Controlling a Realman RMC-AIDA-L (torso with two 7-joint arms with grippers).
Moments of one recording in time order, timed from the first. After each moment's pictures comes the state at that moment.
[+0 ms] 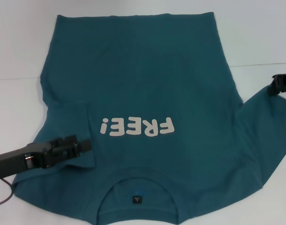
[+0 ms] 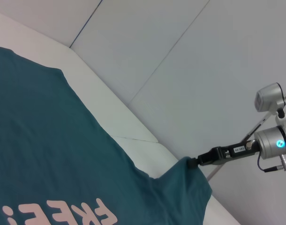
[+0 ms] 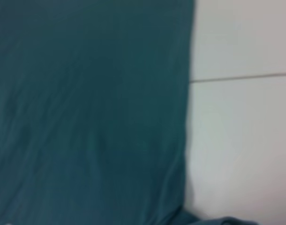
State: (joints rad) left arm -0.40 -2.16 0.61 0.87 1.96 1.64 -1.87; right arm 0.85 1.86 -0.68 -0.67 -2.76 -1.16 2.63
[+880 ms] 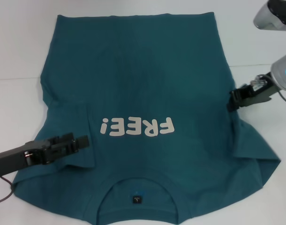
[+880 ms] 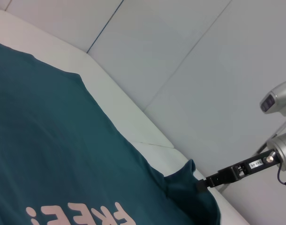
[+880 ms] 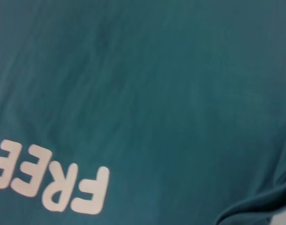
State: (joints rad) left arm -0.40 -2.16 0.61 0.85 1.95 1.58 -1.87; right arm 0.94 1.94 -0.81 -0.68 -2.76 -1.28 2.69
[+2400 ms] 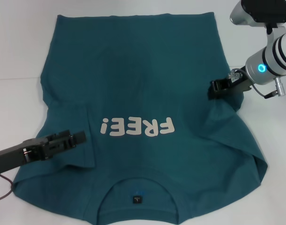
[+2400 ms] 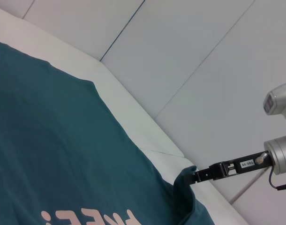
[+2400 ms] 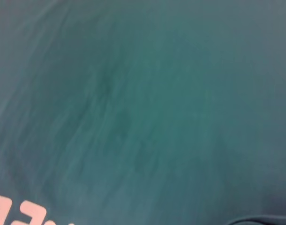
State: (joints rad) left arm -0.40 -2.16 0.59 0.83 1.95 1.55 -1.87; right arm 1.00 1.98 -0.90 -0.57 -2.75 -1.03 2.78
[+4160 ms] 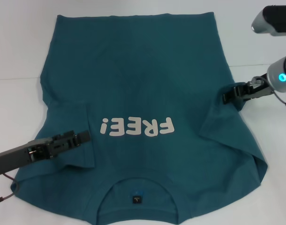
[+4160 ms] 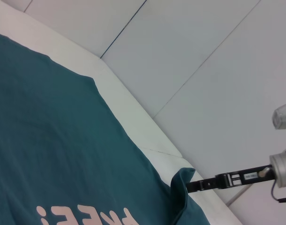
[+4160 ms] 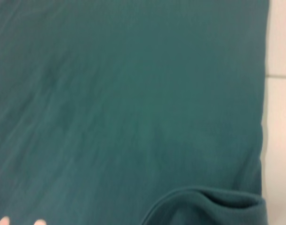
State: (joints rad) left arm -0.42 -2.16 0.59 0.79 1.95 1.53 -1.88; right arm 0.88 1.99 -0.93 -0.70 -2.80 -1.02 2.77
